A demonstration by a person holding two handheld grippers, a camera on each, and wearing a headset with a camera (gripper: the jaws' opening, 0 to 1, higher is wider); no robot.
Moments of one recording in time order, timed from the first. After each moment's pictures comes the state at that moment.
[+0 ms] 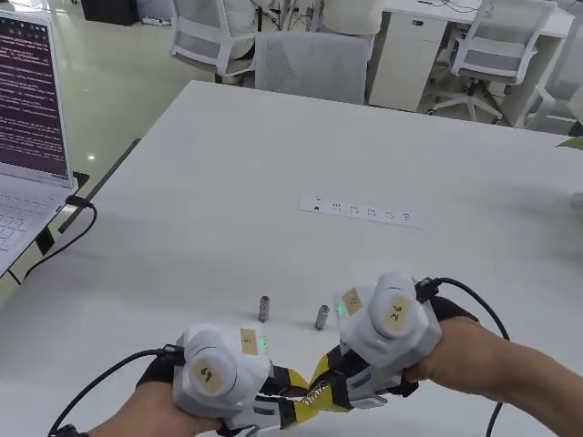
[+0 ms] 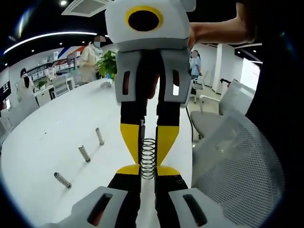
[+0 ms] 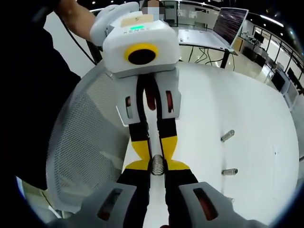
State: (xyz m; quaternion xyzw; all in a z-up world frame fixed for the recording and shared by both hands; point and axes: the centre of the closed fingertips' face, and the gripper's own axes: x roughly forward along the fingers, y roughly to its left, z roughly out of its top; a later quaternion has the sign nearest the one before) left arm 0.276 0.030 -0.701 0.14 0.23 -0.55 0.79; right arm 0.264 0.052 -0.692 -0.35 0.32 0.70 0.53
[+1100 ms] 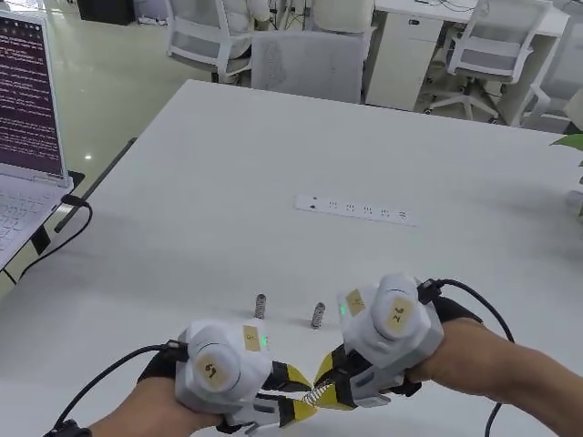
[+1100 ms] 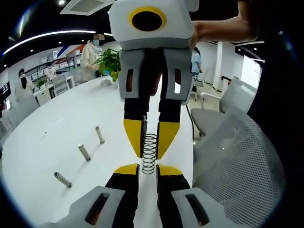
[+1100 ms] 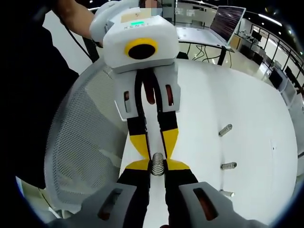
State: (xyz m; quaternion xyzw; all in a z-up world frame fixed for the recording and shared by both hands) left arm 0.277 0.031 -0.704 0.15 0.24 -0.54 0.79; right arm 0.268 0.041 -0.696 -0.35 0.33 0.69 0.55
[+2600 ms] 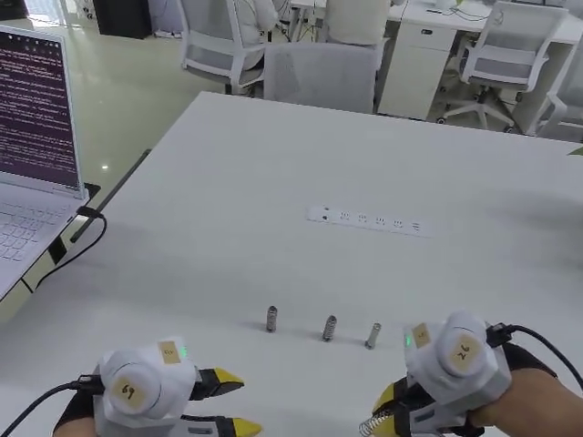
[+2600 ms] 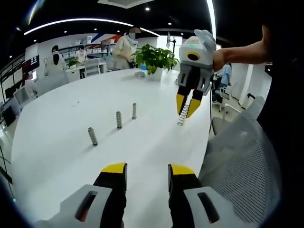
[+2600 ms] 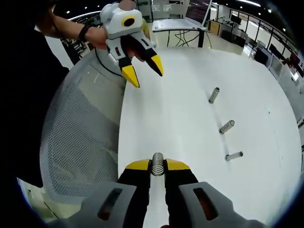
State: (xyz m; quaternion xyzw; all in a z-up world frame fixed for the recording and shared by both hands) left arm 0.274 0.127 -0.712 0.09 0.28 -0.41 0.86; right arm 0.278 -0.018 -0.719 -0.32 0.38 0.63 0.60
